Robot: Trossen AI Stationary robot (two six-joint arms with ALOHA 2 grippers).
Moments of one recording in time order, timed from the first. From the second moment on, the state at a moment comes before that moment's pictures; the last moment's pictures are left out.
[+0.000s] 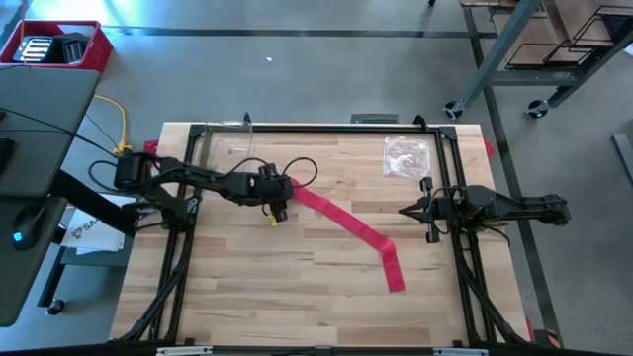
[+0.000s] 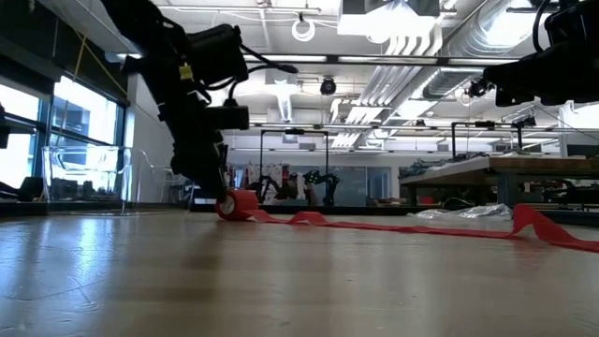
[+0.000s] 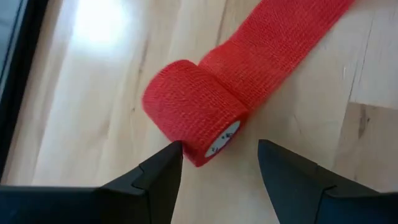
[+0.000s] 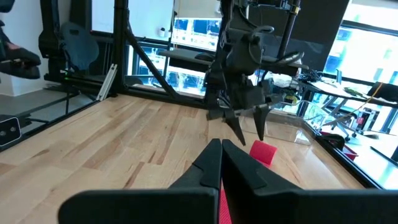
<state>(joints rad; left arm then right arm) 0.10 1.59 0.80 -0.30 -0.41 0.04 0.06 0.01 0.01 0.01 -0.02 -0.19</state>
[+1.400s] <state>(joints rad) 0.14 1.54 0.86 -0.15 -0.54 -0.01 0.06 0.01 0.01 0.01 -0.02 -0.19</state>
